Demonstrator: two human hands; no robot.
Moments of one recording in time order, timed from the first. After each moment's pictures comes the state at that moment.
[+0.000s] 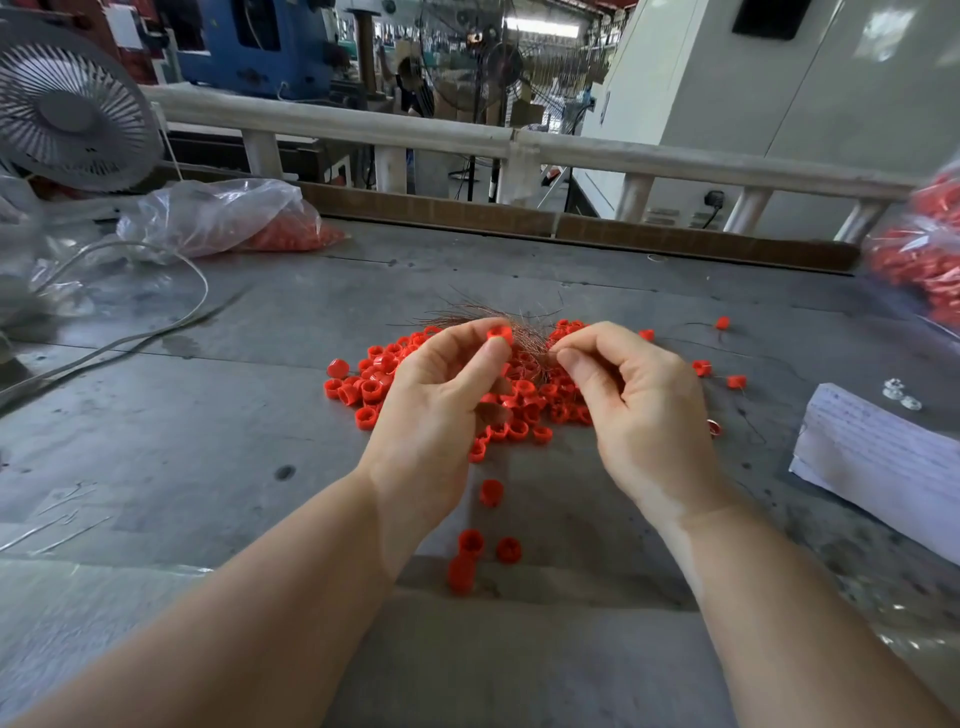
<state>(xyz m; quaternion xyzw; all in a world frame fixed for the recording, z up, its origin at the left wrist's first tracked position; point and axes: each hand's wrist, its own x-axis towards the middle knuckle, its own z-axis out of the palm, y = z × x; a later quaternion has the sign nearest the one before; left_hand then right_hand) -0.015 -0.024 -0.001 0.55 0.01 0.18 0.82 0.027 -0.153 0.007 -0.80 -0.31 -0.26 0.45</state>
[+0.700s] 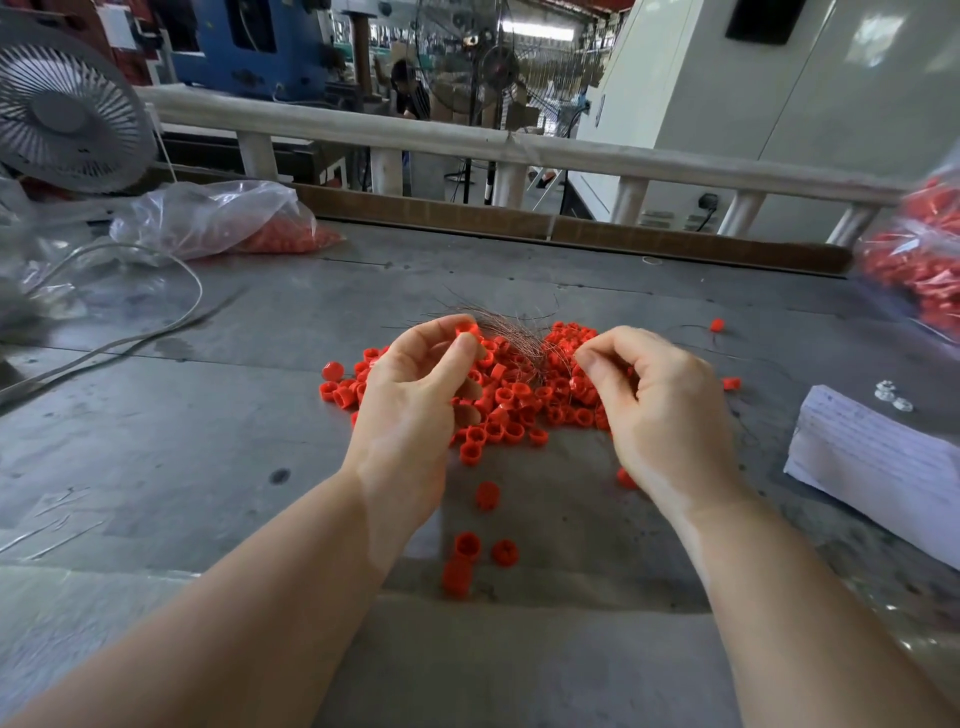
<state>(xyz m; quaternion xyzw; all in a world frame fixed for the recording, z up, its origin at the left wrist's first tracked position) -0.013 -0.016 -0.002 0.55 0.08 0.22 0.81 0.036 -0.167 0.006 -0.84 -0.27 -0.30 0.37</state>
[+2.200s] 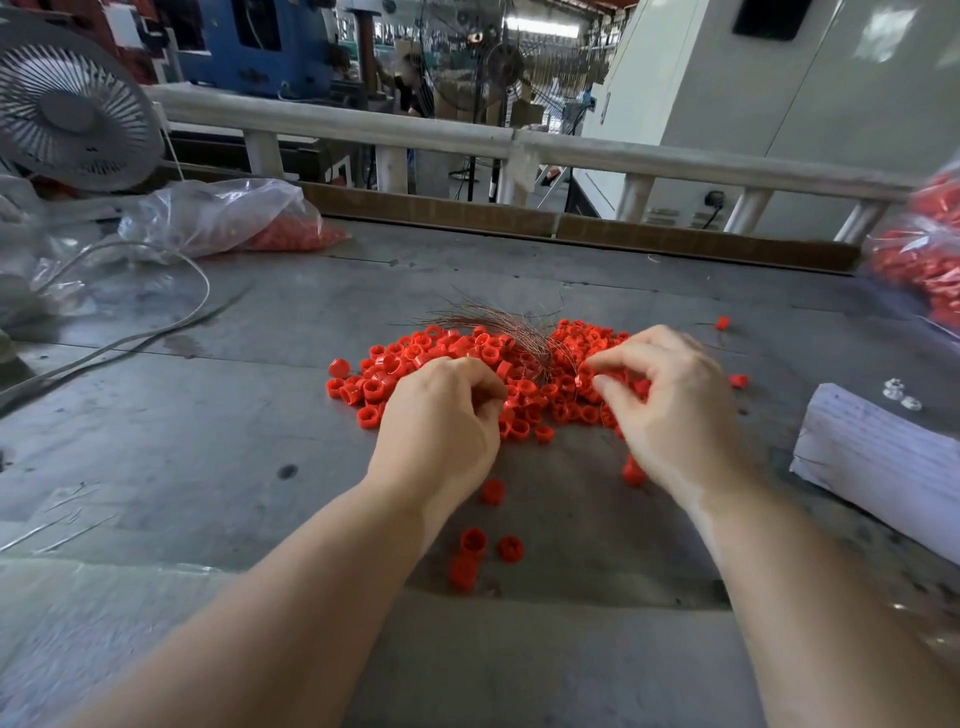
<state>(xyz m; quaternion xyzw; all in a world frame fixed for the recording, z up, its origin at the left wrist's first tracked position) -0.015 -0.016 -0.010 0.90 0.08 0.27 0.35 0.050 -0.177 0.002 -0.88 -0.26 -0.27 0.31</state>
